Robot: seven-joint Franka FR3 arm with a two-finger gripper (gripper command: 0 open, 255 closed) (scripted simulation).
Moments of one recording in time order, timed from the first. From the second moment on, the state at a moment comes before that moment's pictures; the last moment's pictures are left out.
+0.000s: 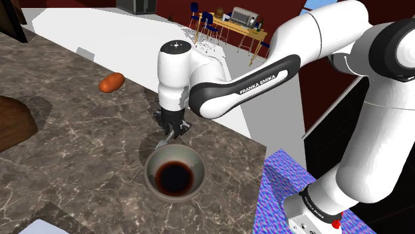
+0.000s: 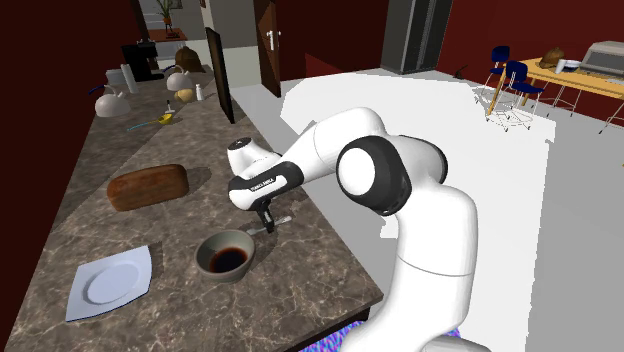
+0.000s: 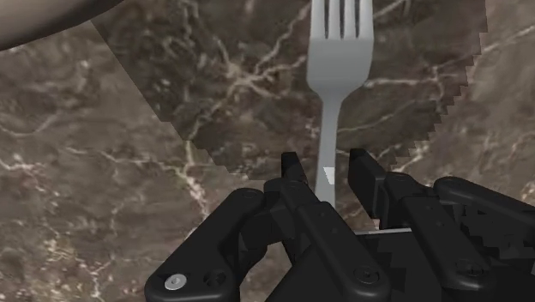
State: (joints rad) arm -0.08 0.45 0.83 -1.94 -0.57 2.14 2.05
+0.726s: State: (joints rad) arm -0.12 0.37 0.88 -1.90 -0.49 2.06 1.99
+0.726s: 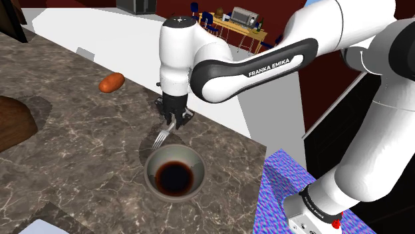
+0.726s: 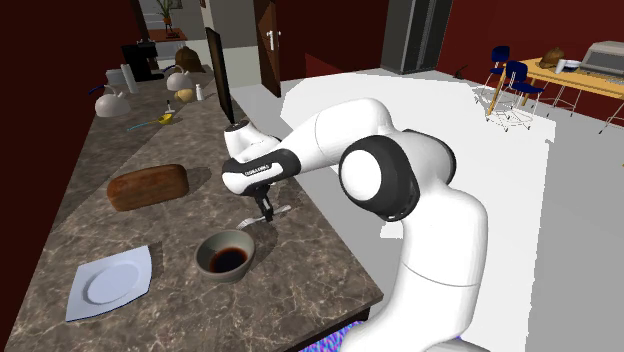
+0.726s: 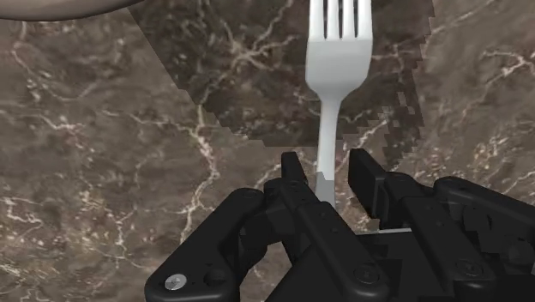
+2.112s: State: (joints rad) arm -0.16 0.26 0.94 -1.74 -0.36 1.83 1.88
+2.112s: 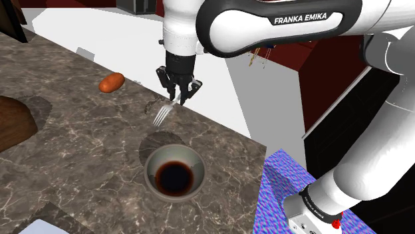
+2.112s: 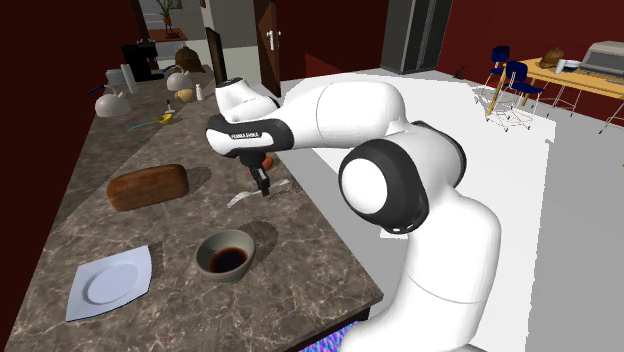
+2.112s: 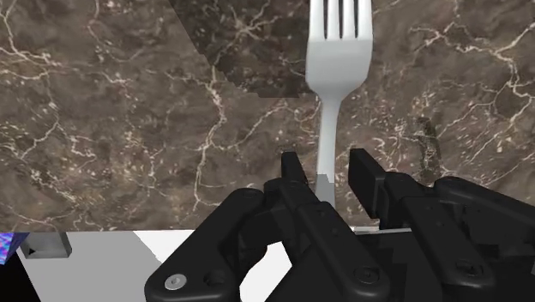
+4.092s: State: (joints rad) arm -0.10 0.05 1.09 -2.08 -0.19 2.02 2.09
